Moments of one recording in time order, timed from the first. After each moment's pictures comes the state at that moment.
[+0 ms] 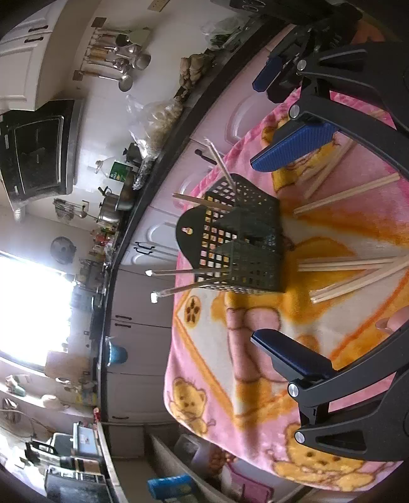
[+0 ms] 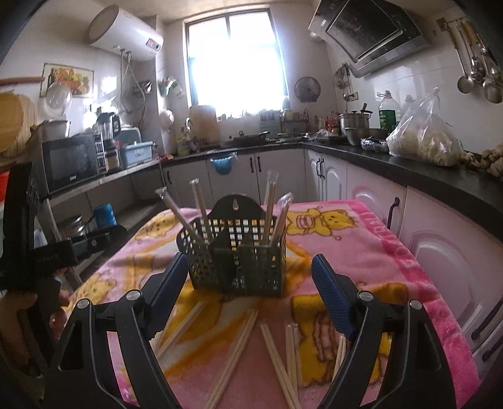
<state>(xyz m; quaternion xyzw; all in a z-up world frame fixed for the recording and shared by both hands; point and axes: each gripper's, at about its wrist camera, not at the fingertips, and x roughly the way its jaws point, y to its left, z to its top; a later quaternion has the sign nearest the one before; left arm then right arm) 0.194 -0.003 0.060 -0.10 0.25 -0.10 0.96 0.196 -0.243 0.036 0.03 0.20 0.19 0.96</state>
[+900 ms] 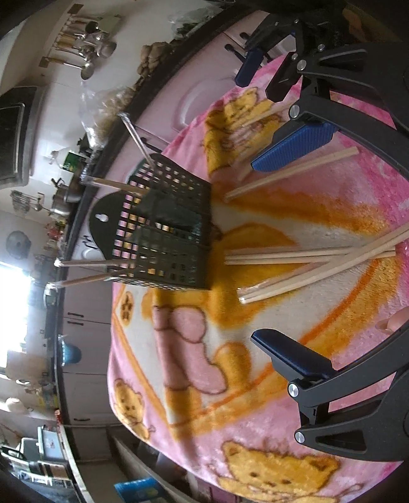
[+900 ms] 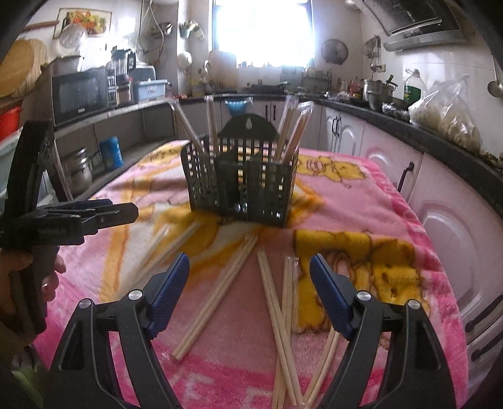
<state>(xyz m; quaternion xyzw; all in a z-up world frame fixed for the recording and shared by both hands) 0.193 -0.011 -0.014 -0.09 0.35 -0.10 0.93 0.193 -0.232 -0.020 -0.06 0.30 0.22 0.93</state>
